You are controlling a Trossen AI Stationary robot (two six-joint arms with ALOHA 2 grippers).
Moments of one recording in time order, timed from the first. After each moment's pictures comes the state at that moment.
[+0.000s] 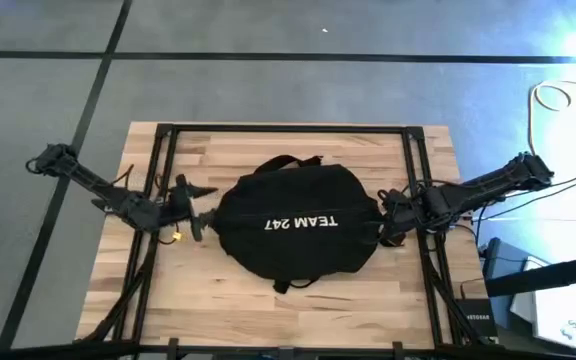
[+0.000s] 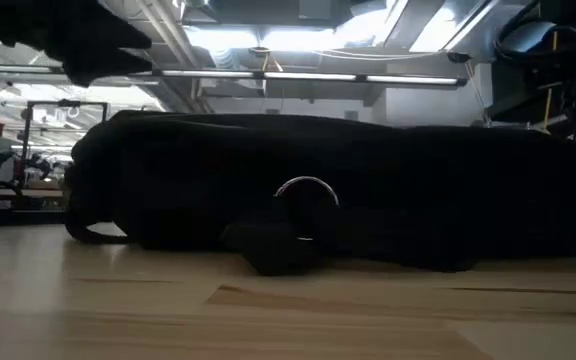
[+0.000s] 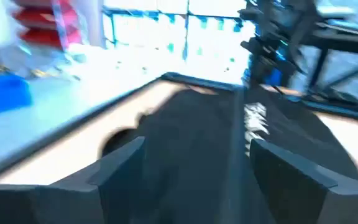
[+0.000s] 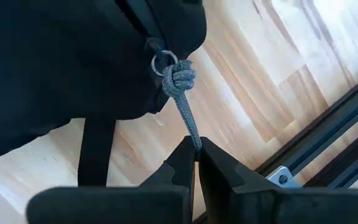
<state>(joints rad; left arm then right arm) -0.48 0.61 0.29 0.17 -0.93 -0.15 0.33 0.95 0.67 -1.27 0.31 0.93</state>
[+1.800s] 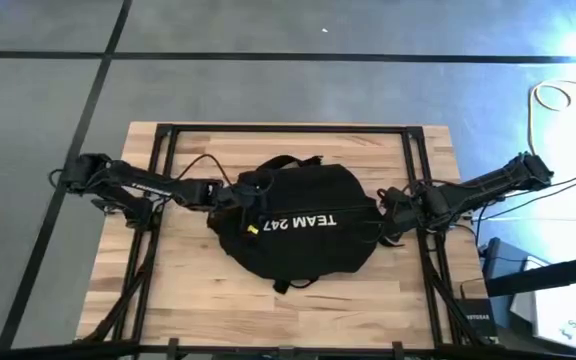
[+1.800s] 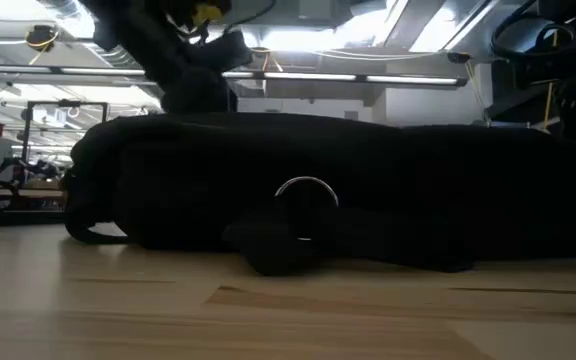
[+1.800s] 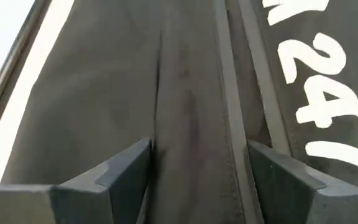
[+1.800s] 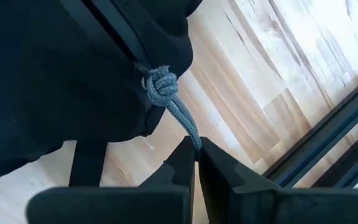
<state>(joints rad) -0.01 1.46 0.81 -0.11 -0.28 0.15 0.33 0.95 0.67 -1.25 0.39 0.91</state>
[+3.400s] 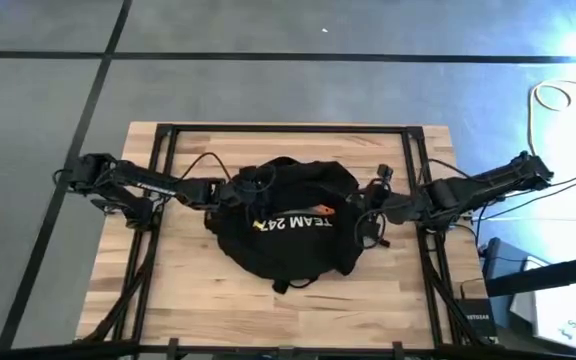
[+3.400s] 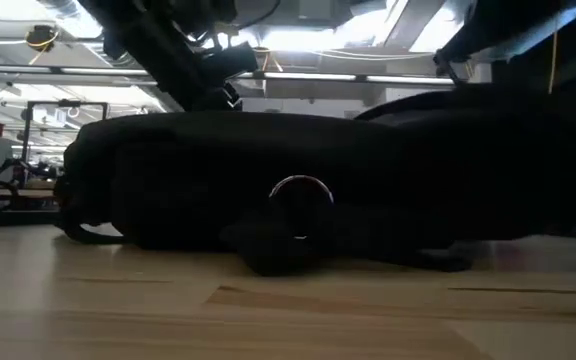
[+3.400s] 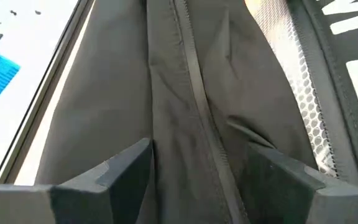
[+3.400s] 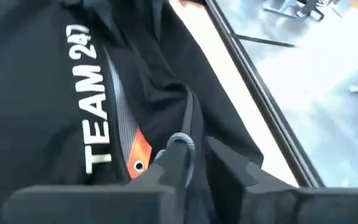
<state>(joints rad) 0.01 1.49 0.80 -0.02 -0.37 0.19 0.32 0.96 0.83 -0.61 0.64 0.11</state>
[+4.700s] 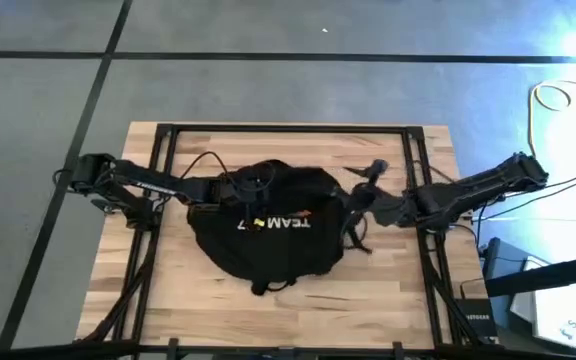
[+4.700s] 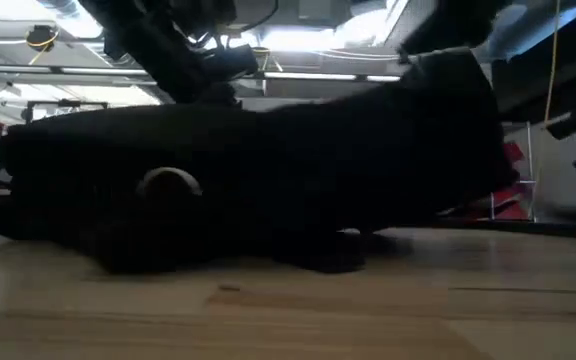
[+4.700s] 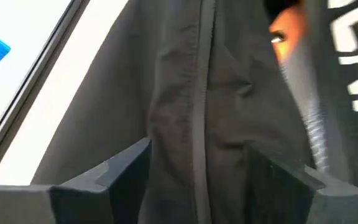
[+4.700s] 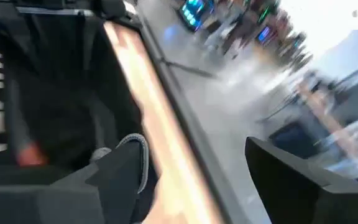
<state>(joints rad) 0.02 1.49 0.80 -0.02 -0.35 0.09 0.31 1.05 0.83 -0.39 0.92 -0.09</state>
